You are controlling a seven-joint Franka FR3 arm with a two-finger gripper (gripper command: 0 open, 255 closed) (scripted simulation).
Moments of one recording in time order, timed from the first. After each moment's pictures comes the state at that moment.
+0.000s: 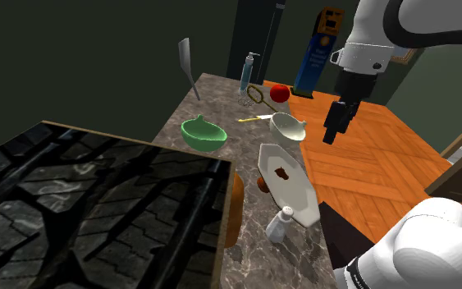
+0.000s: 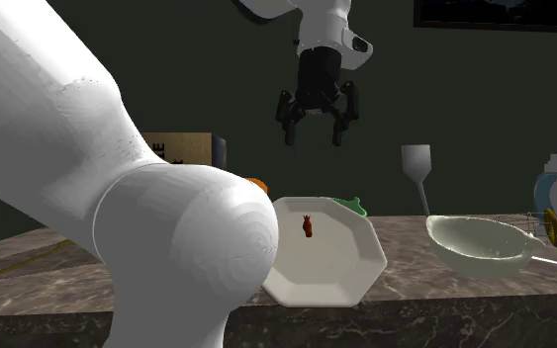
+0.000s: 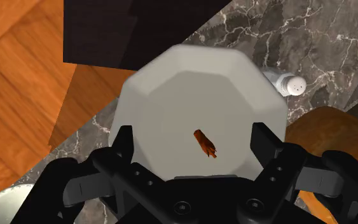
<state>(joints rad) 0.01 -0.75 0.02 -2.34 0.03 1.43 -0.10</state>
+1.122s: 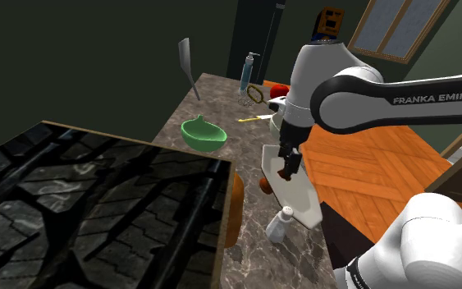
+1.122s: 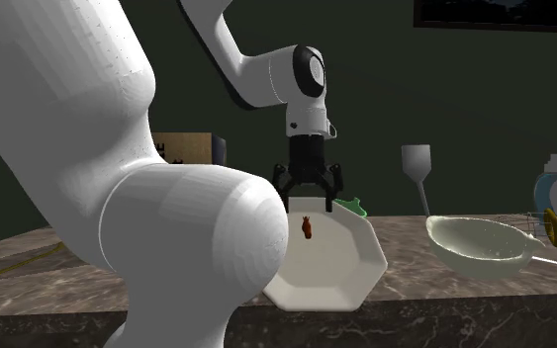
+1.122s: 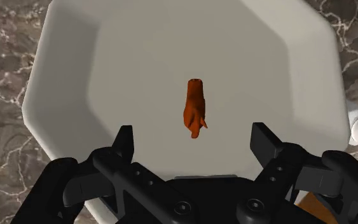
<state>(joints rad) 0.22 -0.56 0.01 -2.59 -0.05 1.95 -0.58</state>
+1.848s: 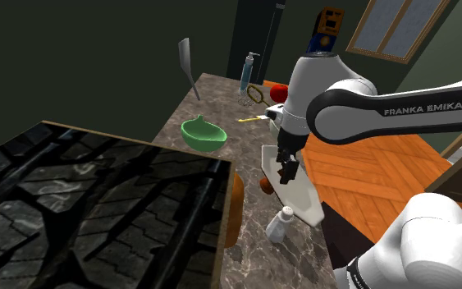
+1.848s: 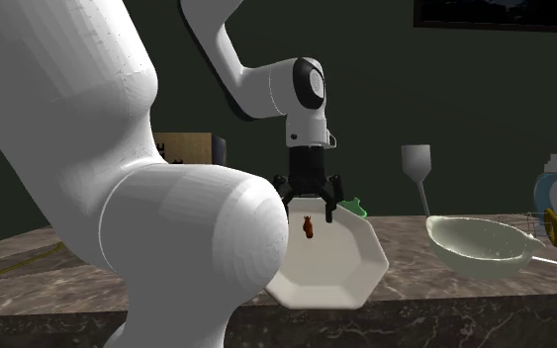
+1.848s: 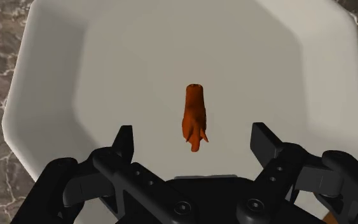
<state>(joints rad) 0.22 -0.54 0.01 -2.63 -0.06 2.01 -0.58</state>
